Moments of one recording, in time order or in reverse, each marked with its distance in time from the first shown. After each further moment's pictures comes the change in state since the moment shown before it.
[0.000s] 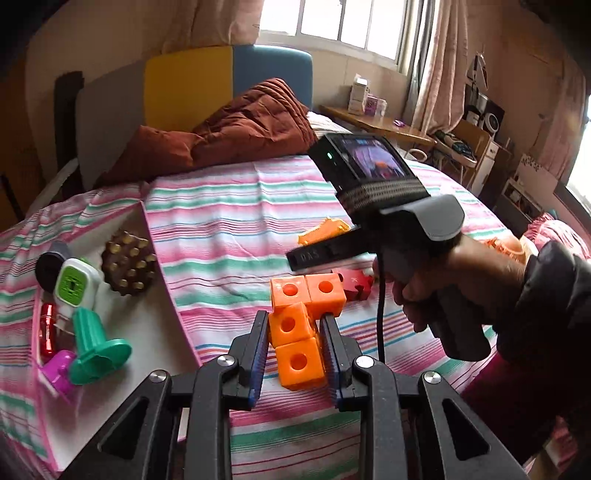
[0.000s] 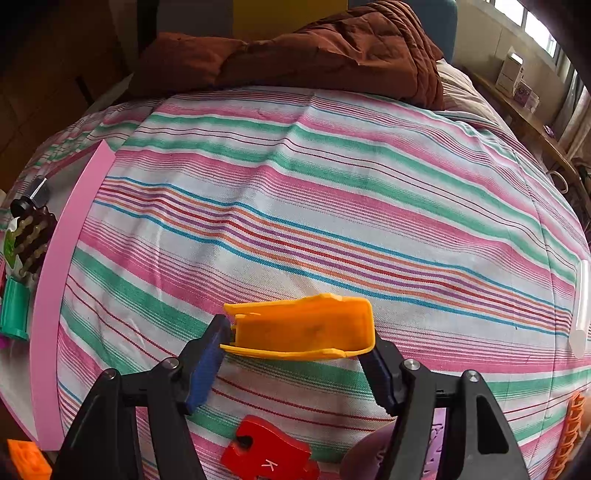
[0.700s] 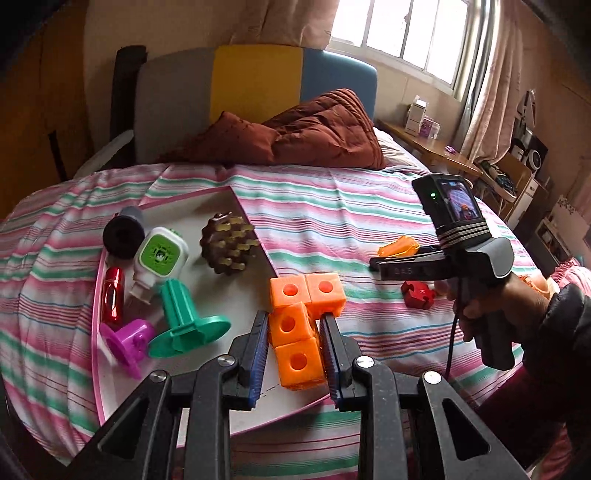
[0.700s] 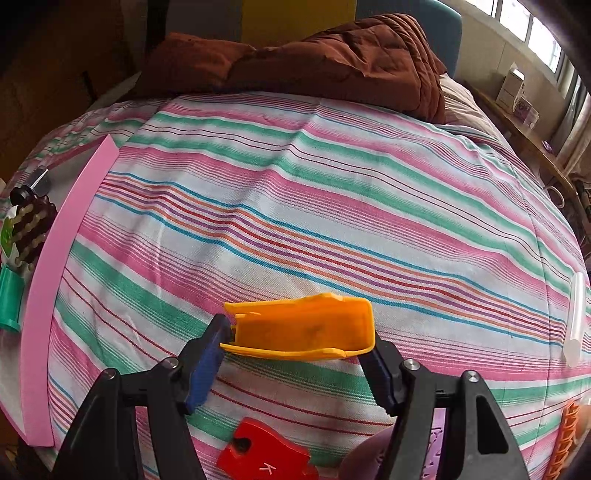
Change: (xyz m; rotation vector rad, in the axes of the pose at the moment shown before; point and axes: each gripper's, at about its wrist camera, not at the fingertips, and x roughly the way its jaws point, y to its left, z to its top) left arm -0.025 0.071 -0.012 -0.164 -0.002 0.111; right arm -0.003 0.008 -0.006 -0.038 -0.039 -0.026
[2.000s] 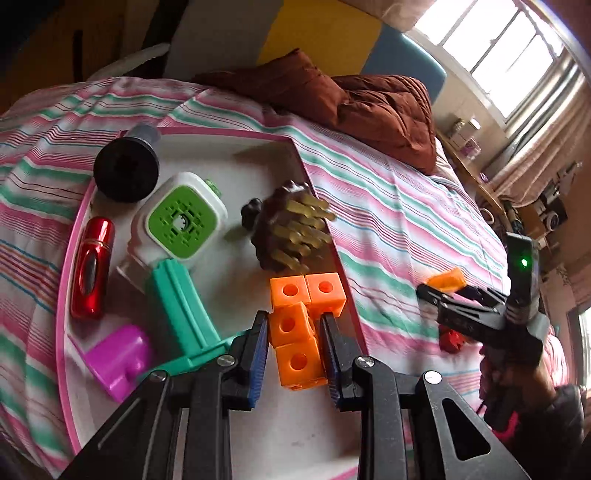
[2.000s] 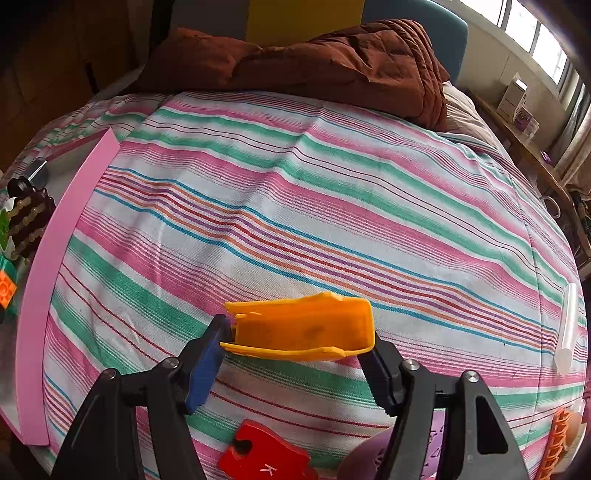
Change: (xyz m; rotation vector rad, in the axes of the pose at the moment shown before) left arm 0.072 0.076 0.027 -0.297 0.176 -0.082; right arm -0.002 0.002 0.001 -0.032 -0.001 -0.032
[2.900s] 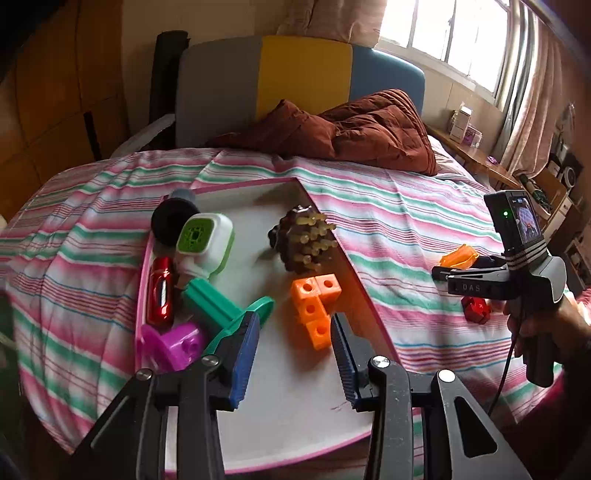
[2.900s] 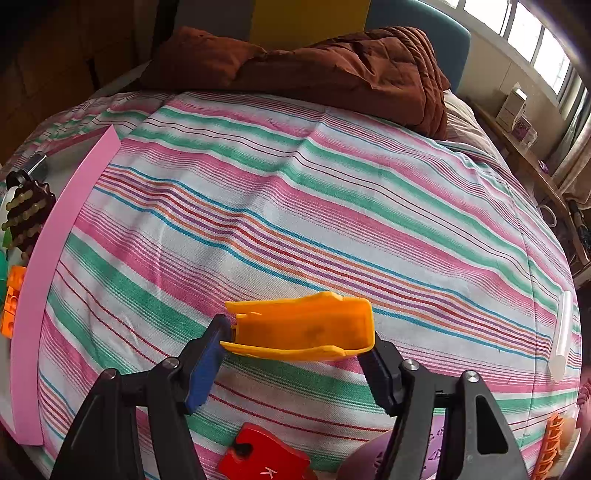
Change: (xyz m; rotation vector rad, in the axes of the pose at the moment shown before) left arm -0.052 -0.019 -0.040 0.206 -0.181 0.199; right arm -0.003 0.004 0.000 -0.025 -0.012 -0.024
